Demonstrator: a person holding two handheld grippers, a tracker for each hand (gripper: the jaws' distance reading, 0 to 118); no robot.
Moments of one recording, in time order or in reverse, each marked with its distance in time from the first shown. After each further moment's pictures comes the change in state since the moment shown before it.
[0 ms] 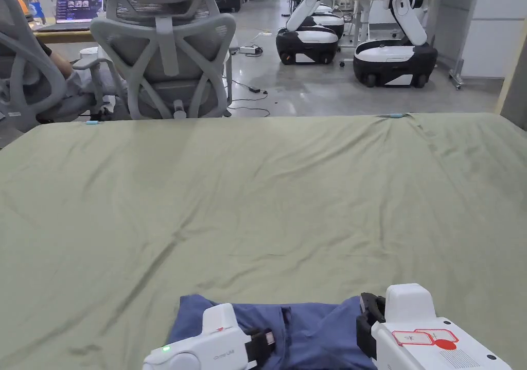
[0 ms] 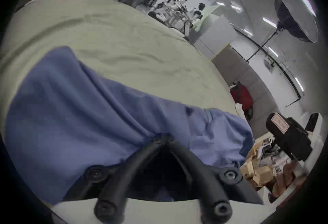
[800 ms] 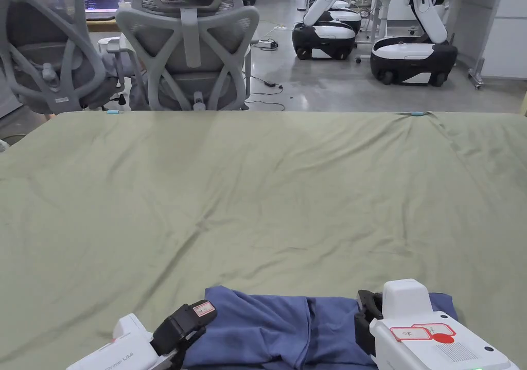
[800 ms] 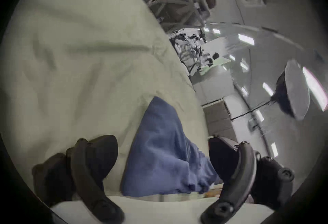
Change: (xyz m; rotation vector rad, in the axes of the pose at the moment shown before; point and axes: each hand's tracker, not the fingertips) left arm -0.143 0.005 0.096 0.248 -0.186 0.525; right arm -0.042 0.004 -0.011 -0.024 0.055 0.063
